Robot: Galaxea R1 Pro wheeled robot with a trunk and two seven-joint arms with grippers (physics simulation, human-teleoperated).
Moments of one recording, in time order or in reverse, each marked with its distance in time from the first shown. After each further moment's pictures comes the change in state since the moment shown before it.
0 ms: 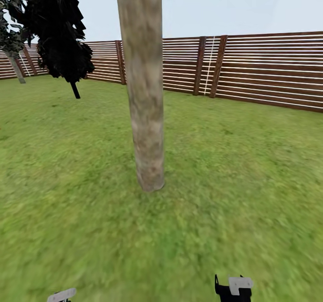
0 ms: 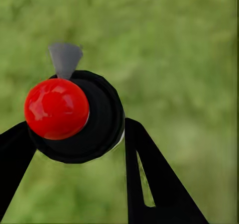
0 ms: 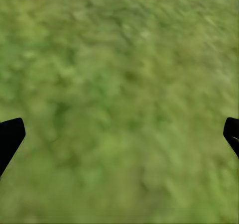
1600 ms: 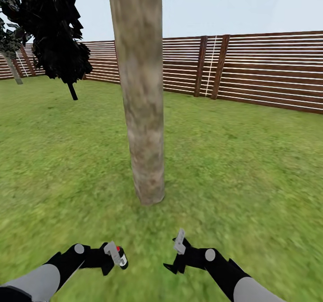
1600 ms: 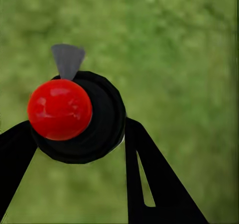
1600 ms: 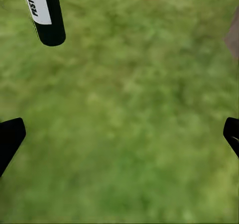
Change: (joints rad) left arm -0.345 -0.026 -0.097 -0.103 -0.792 0.257 -0.778; right arm -0.232 0.059 0.106 -0.260 0.482 0.370 0.877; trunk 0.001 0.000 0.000
